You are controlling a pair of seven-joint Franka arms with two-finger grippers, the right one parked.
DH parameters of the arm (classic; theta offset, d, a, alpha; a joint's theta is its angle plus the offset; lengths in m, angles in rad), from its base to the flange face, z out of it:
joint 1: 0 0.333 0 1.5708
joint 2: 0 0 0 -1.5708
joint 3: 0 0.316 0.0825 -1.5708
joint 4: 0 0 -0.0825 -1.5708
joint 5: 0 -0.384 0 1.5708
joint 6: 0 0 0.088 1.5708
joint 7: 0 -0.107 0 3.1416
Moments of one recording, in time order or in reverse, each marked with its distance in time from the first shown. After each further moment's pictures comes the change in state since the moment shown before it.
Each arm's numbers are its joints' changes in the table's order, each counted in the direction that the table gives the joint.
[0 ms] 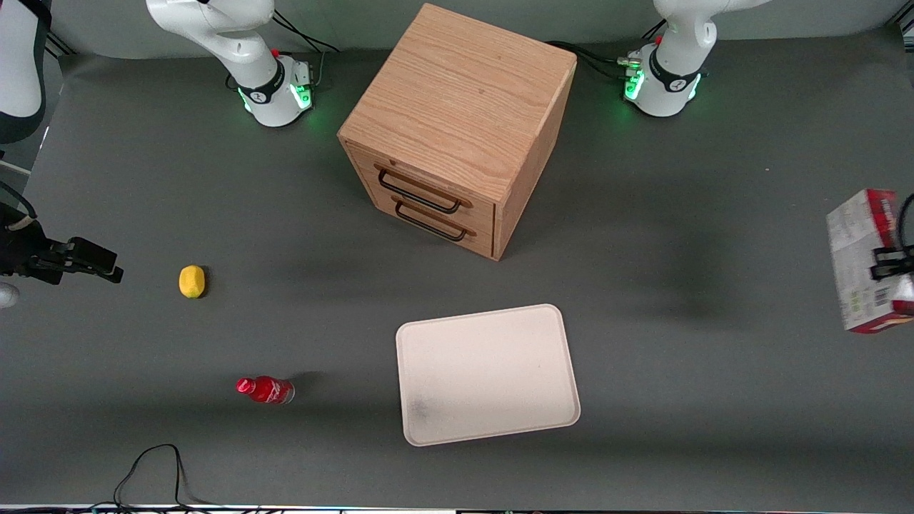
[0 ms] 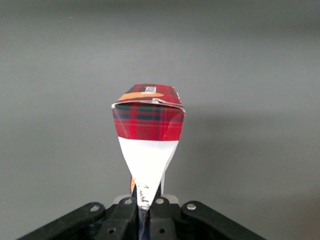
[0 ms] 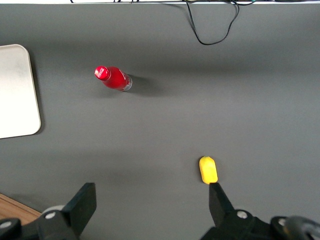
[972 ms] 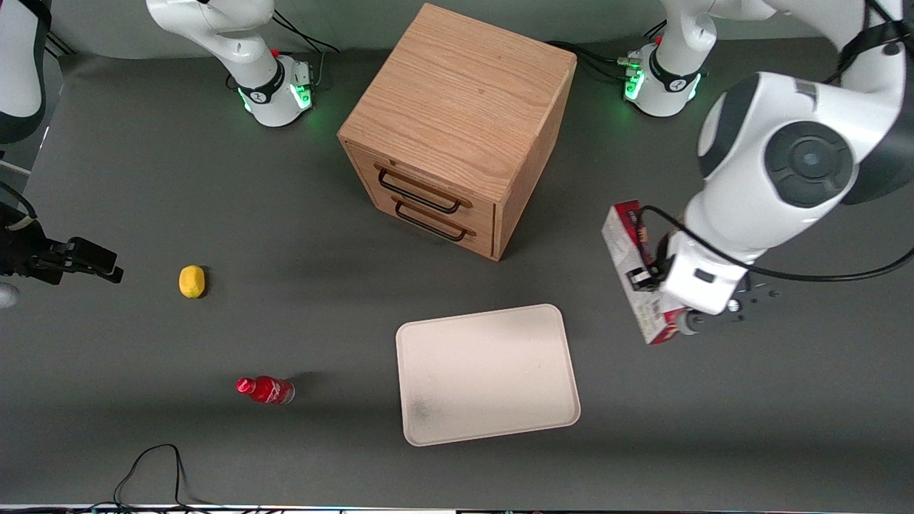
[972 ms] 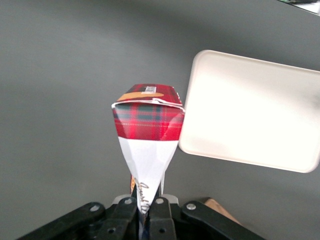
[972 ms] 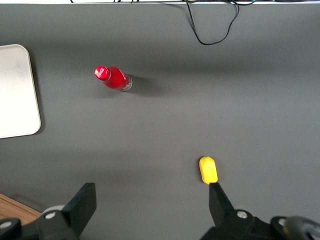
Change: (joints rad) arm -0.464 -0.177 -0.027 -0.274 0.084 0.052 0.795
